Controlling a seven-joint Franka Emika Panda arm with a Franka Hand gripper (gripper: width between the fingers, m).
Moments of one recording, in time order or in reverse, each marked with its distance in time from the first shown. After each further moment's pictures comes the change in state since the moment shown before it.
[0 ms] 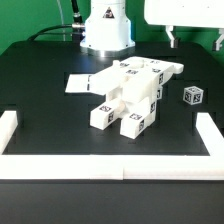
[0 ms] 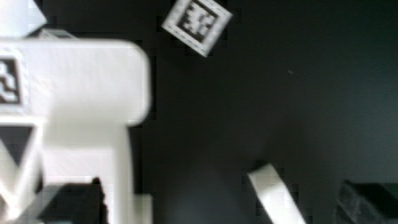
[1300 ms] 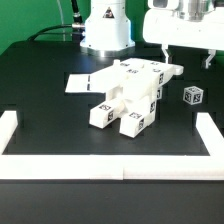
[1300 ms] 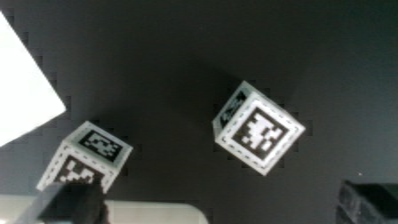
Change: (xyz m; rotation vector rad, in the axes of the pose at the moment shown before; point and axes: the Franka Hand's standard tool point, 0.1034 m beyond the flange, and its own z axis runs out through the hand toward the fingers) arm -0.037 0.017 0.051 -0.029 0.031 -0.037
